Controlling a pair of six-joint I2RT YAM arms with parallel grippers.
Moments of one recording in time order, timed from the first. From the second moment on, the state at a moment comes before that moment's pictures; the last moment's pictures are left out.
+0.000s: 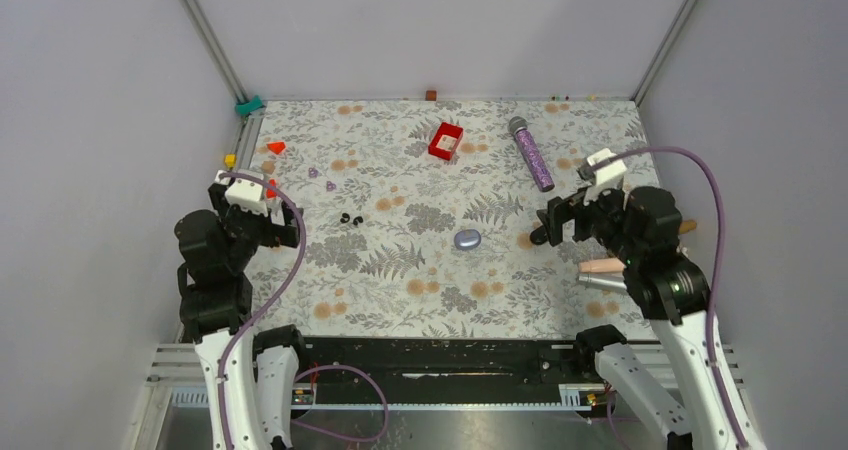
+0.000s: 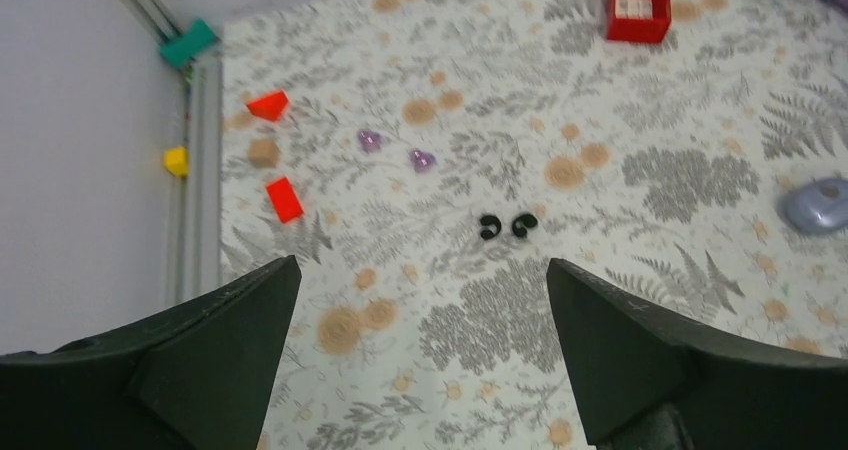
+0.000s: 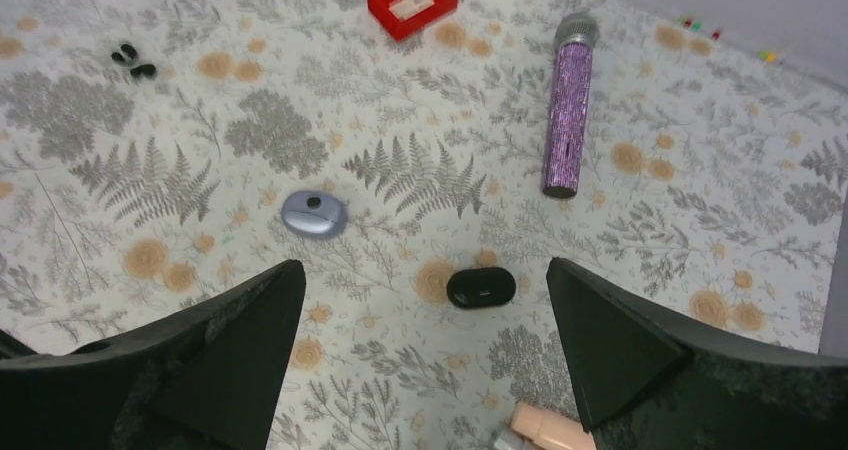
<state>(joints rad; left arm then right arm) 0.26 0.53 0.86 -0.56 0.43 0.22 0.26 0.62 0.96 -0.63 -0.20 -0.12</state>
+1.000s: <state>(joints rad) 0.27 0.54 0.81 -0.58 0.55 0.24 0.26 1.24 1.01 -0.75 -0.14 -0.20</state>
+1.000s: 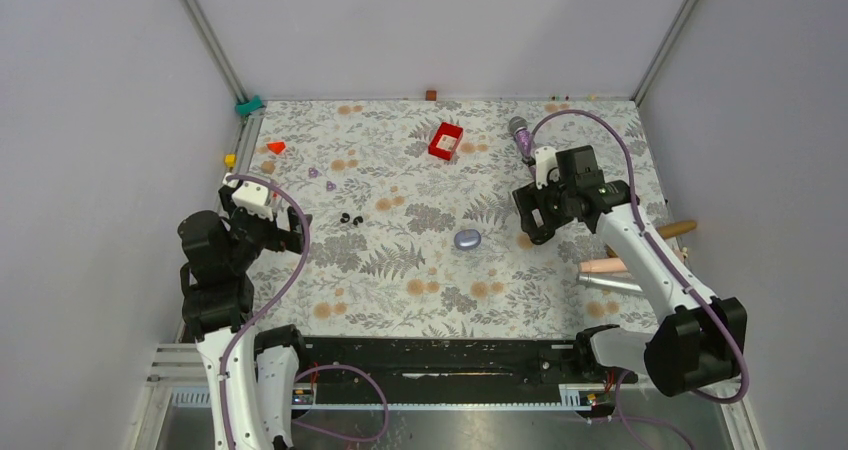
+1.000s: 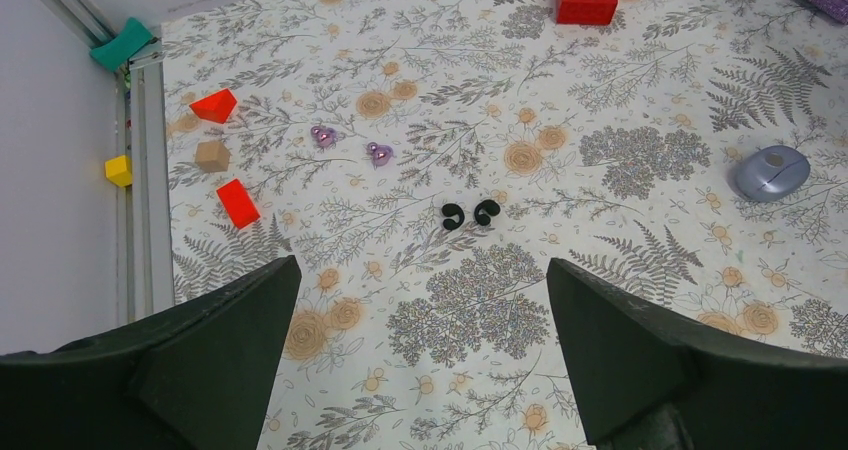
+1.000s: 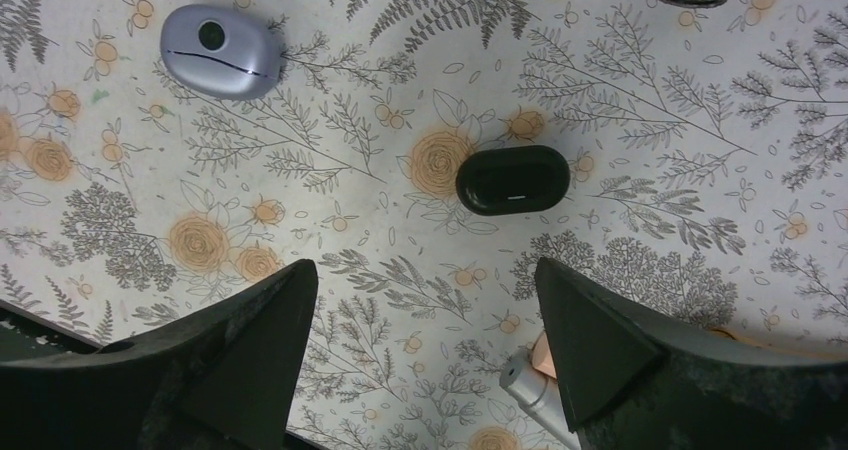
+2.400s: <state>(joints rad) 0.29 0.59 0.80 -0.54 0.49 0.22 0.40 1.93 1.37 -0.78 -0.34 0.06</state>
